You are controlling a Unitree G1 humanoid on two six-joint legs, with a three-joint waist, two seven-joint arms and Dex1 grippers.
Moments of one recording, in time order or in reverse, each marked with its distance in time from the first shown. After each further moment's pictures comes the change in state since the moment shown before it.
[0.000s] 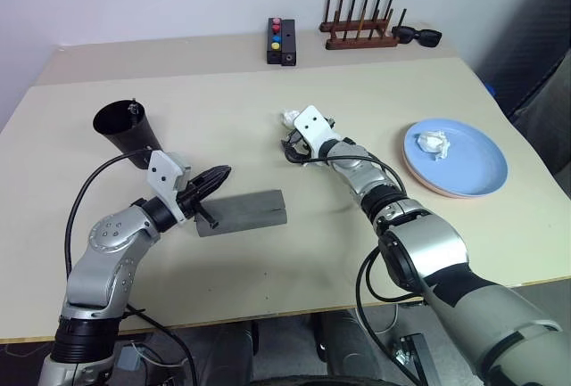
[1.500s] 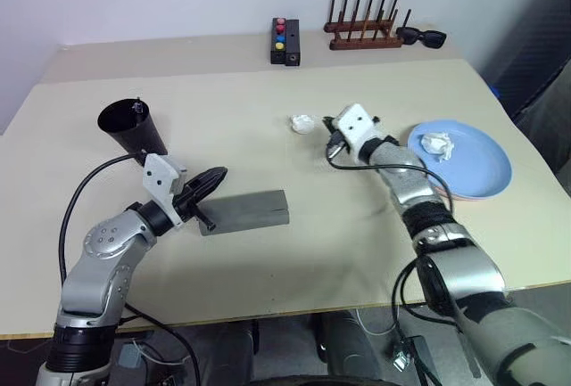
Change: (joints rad) left arm 0.040 0.001 0.021 -0.037 -0.001 0.004 0.019; right arm 0.298 -0.259 -0.056 -0.530 0.105 -0.034 0.220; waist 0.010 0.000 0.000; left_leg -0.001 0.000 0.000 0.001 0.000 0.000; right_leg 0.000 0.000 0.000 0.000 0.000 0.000
